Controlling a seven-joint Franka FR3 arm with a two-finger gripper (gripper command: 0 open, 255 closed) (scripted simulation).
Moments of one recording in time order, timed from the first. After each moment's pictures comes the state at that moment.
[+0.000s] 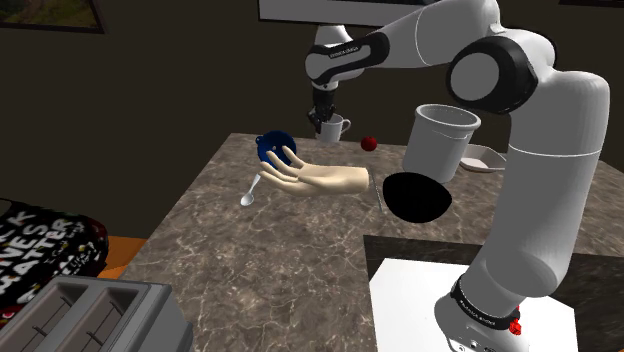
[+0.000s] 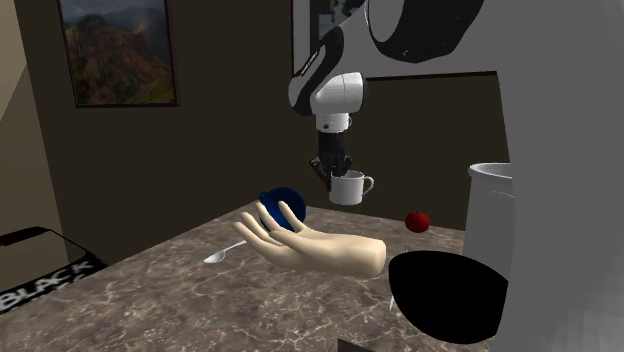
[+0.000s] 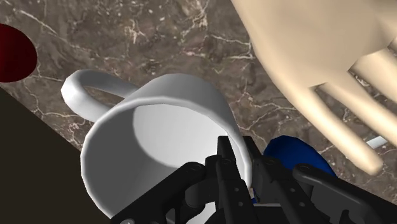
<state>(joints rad) -0.12 0.30 -0.17 -1.63 0.01 2.02 -0.14</state>
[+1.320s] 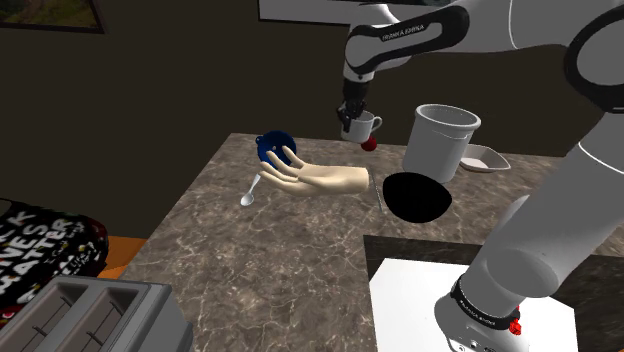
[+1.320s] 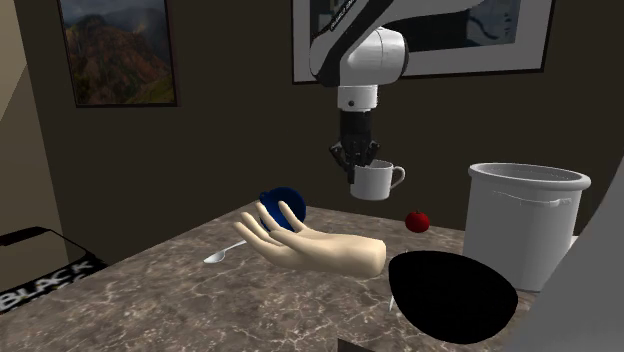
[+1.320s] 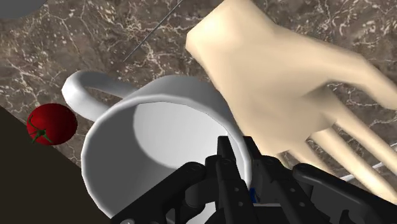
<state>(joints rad) -0.11 -0.13 -0.18 -2.03 -0.07 2.00 -0.12</state>
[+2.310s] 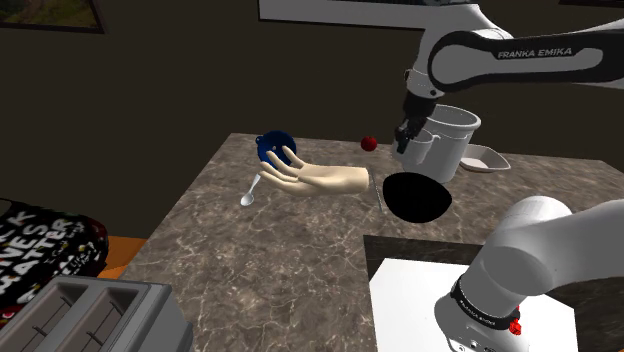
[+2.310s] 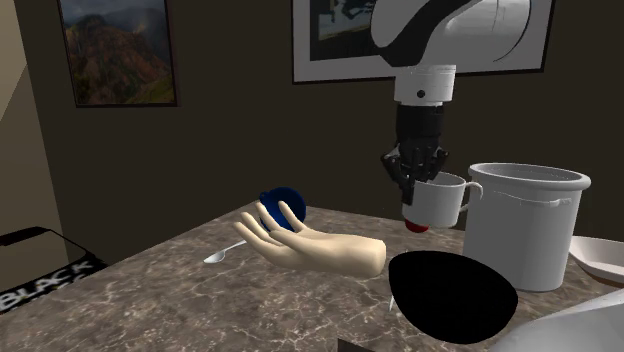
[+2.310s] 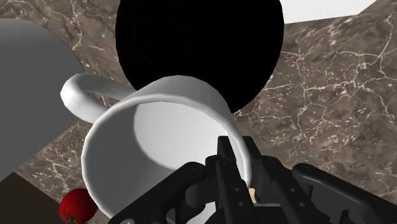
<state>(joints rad) -0.18 -0.78 -0.17 -2.55 -0.16 1.87 -0.12</state>
